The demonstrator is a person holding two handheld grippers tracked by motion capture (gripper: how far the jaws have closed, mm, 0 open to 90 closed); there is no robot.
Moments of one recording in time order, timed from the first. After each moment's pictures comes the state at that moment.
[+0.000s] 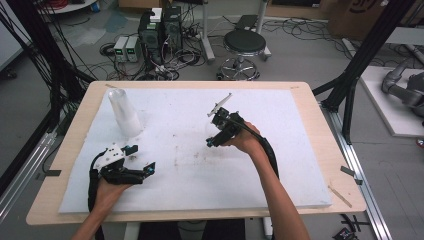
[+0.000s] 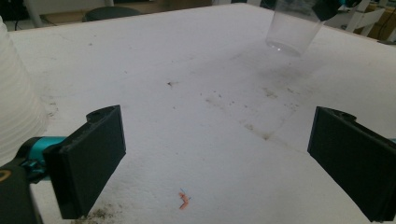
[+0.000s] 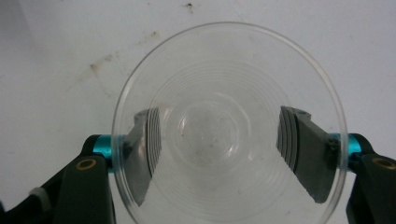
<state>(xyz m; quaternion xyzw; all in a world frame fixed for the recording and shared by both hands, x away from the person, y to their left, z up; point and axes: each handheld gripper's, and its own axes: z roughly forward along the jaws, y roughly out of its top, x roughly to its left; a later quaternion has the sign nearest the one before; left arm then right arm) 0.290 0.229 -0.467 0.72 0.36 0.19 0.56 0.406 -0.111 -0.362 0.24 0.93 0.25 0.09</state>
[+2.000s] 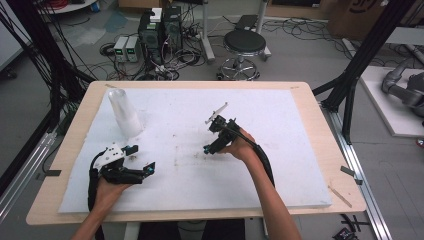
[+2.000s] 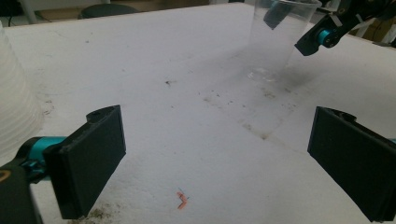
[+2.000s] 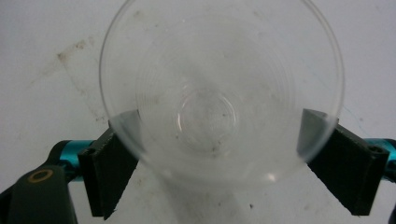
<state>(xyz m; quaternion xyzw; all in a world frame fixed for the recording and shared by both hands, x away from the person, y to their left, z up) 0.291 0.229 -0.467 0.72 0.36 0.19 0.57 0.406 -0.109 -0.398 0.26 0.93 0.25 0.09</state>
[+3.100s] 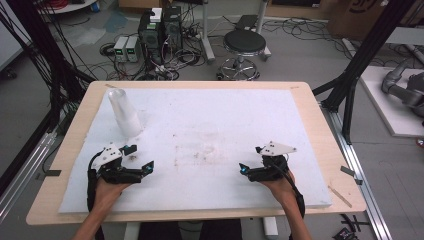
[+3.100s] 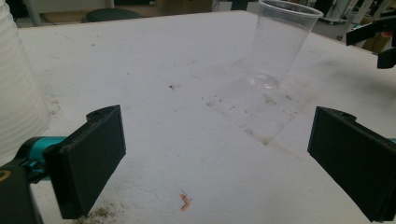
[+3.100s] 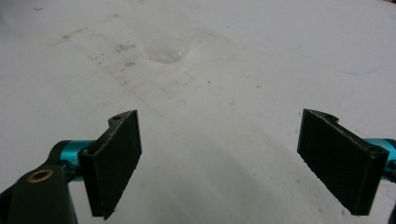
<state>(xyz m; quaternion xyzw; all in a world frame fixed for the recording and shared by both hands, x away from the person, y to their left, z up) 0.290 0.233 -0.467 0.71 0.36 0.19 0.58 0.308 -0.243 -0.435 0.34 0.81 0.43 0.20</state>
